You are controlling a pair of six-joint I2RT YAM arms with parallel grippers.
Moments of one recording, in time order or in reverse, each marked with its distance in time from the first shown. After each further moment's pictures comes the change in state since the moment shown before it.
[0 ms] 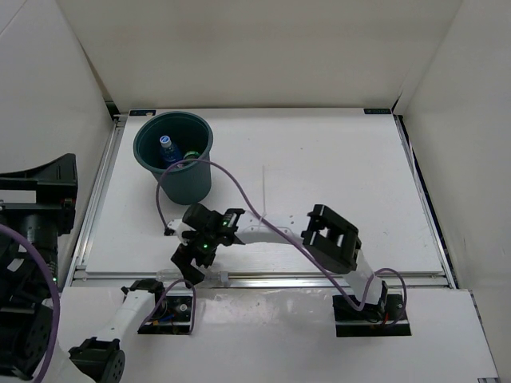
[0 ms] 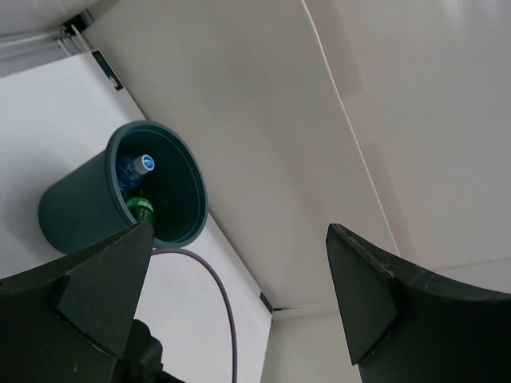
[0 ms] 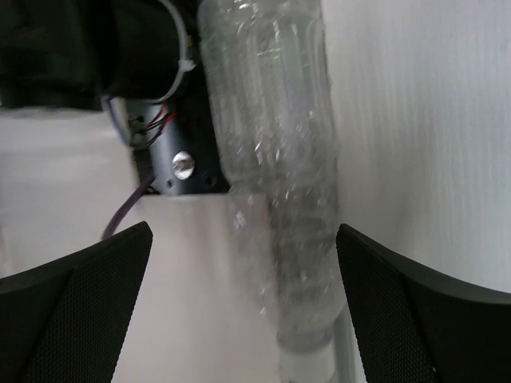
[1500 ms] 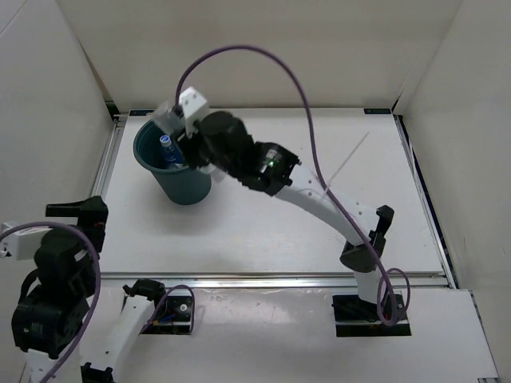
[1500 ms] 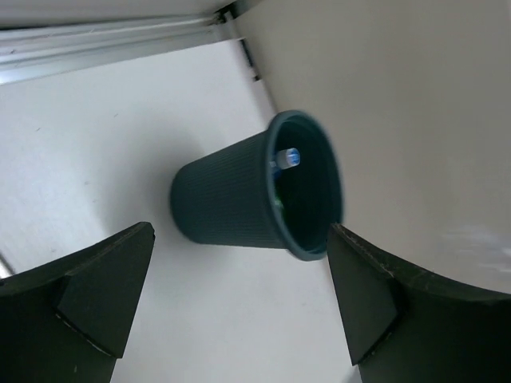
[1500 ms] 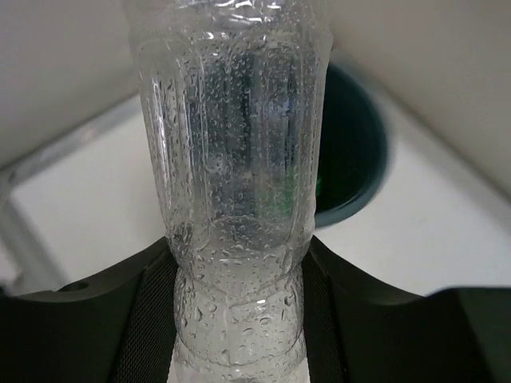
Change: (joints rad) left arm -0.122 -0.299 -0.569 -0.004 -0.286 -0.101; right arm -0.028 -0.125 0.714 -0.296 0.896 -0.171
